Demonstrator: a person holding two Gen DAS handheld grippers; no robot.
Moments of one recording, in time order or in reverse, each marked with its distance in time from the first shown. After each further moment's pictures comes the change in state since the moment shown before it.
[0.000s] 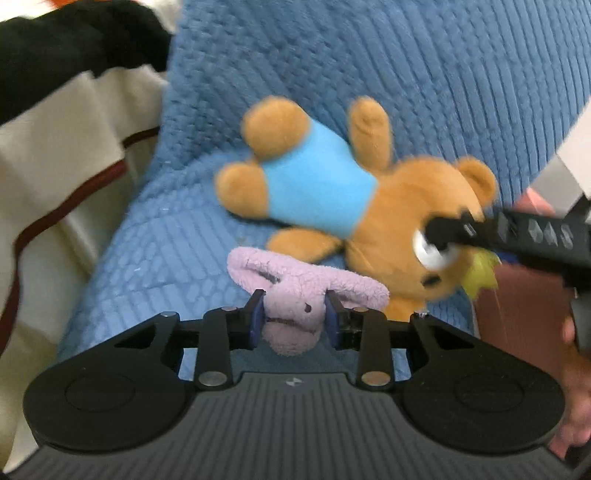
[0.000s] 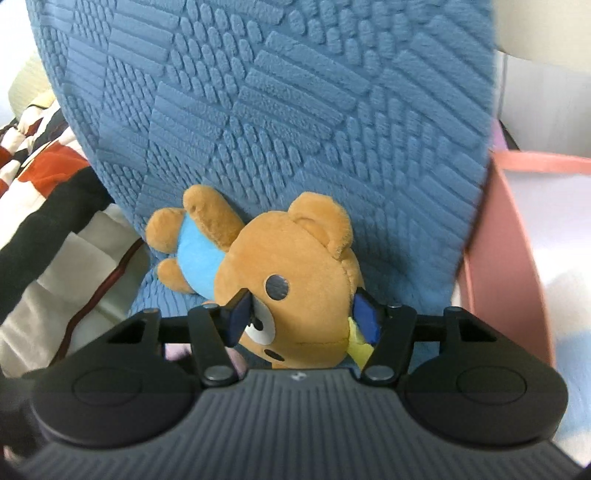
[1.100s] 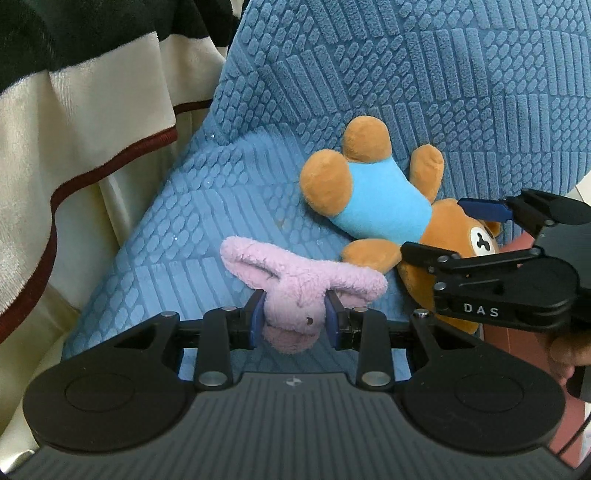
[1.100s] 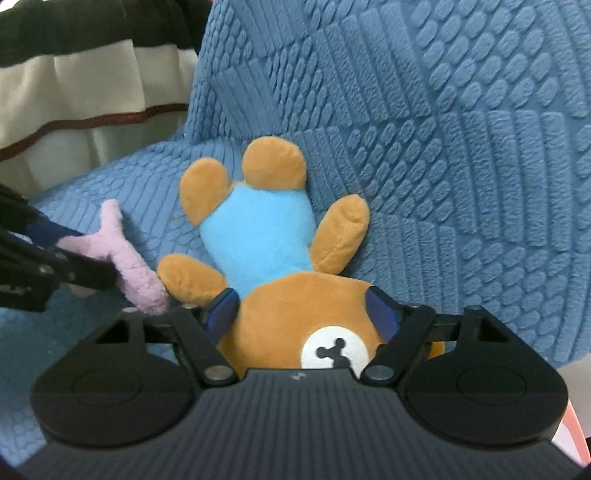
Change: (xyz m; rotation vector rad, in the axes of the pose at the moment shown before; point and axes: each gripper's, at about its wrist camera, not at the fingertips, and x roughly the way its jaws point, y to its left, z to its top) left arm -0.004 0.021 -0.007 -0.107 0.039 0.019; right arm 0.068 0.071 0.005 -0.868 0.112 -0.075
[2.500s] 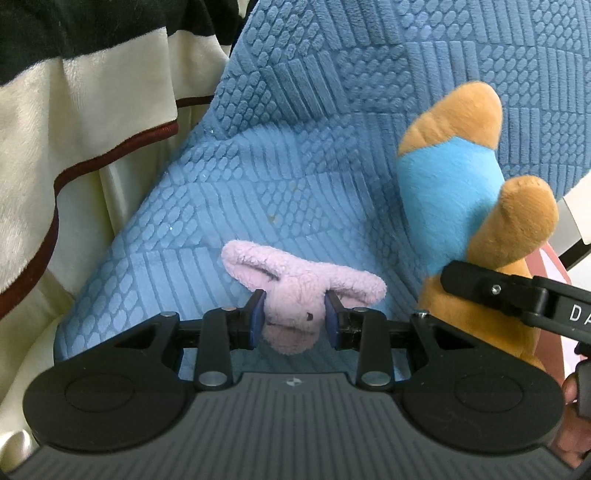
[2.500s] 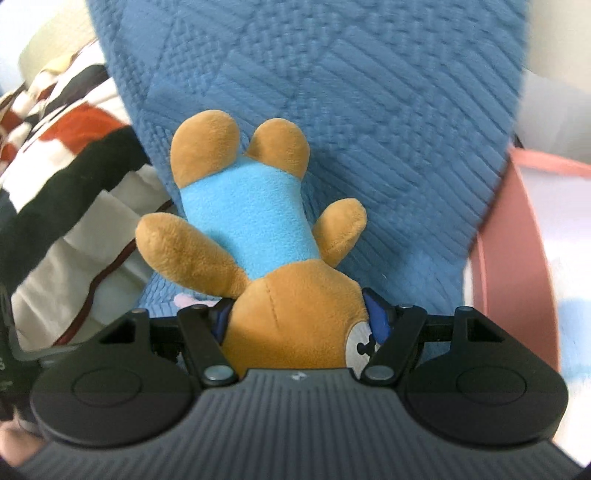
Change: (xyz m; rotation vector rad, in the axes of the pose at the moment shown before) left arm -0.001 0.005 -0.002 -0.045 0.002 -0.051; right arm -0.073 0.006 -0.036 0.787 -0.054 0.067
